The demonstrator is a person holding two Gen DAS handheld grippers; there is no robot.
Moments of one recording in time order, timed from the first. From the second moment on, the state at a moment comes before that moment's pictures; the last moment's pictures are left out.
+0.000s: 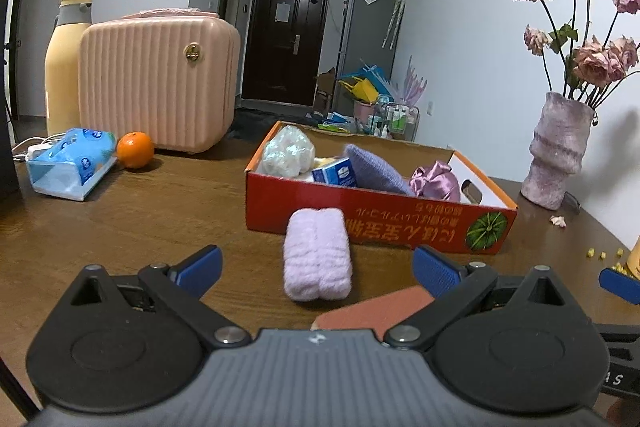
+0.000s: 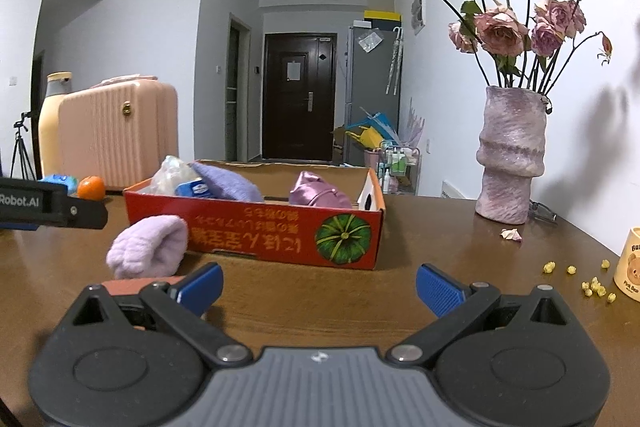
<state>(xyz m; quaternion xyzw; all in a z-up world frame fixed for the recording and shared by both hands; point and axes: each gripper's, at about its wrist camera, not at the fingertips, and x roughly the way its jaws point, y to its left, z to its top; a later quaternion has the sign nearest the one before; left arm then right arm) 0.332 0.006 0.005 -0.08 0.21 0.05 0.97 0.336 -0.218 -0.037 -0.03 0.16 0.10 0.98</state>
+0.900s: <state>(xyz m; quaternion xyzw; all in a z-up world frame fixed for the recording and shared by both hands) 0.286 0.082 -0.001 -0.06 0.23 0.07 0.97 0.321 -0.132 -0.051 -0.07 0.22 0.19 0.96</state>
